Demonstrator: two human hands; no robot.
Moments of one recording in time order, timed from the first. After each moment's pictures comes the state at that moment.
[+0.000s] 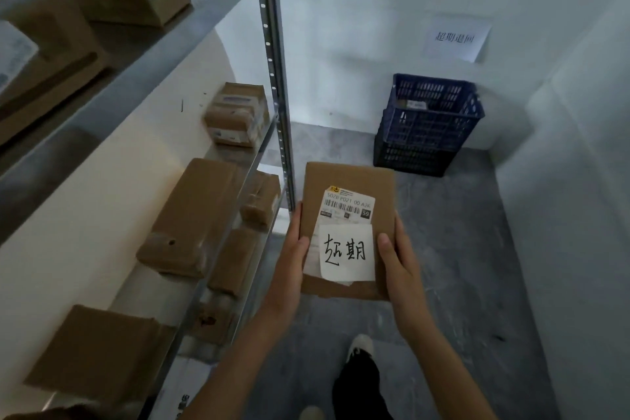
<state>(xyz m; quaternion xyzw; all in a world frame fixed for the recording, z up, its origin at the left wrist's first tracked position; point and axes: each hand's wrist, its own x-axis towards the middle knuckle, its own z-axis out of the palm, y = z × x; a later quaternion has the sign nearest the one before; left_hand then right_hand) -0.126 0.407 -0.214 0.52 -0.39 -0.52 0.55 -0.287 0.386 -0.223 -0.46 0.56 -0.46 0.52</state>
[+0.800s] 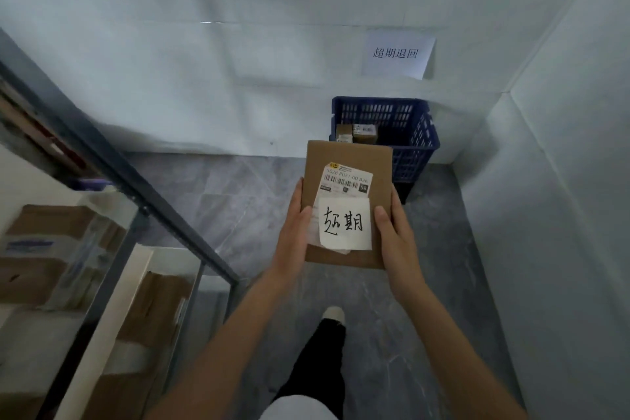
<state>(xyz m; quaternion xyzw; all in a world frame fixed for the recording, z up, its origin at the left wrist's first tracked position) -0.312 -0.067 -0.251 0.52 -0.46 -0.53 0.49 -0.472 -0.061 -0.245 -0.41 0.61 -0.47 0.49</state>
